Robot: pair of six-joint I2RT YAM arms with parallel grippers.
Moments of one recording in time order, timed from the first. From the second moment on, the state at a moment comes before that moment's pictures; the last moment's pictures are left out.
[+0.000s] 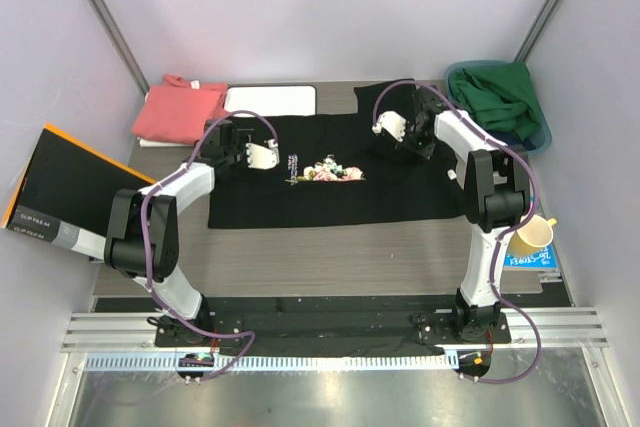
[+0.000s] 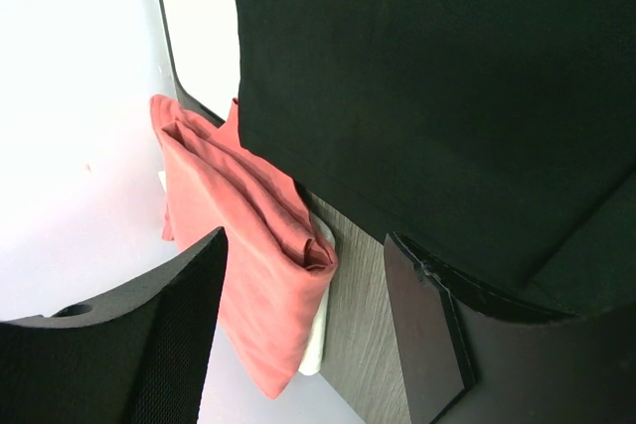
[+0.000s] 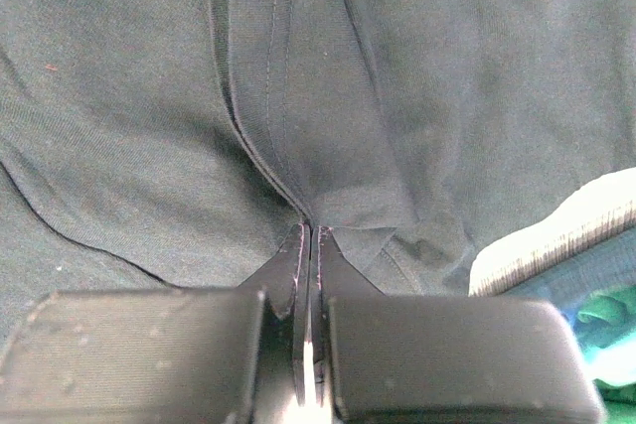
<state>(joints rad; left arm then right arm) -0.17 1.67 1.00 -0.01 0.07 1.41 0.15 2.05 1.61 -0.73 -0.11 -1.05</state>
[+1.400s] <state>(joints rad) -0.18 1.69 1.01 -0.01 0.07 1.41 0.21 2.13 1.52 -0.10 0.20 -0.91</state>
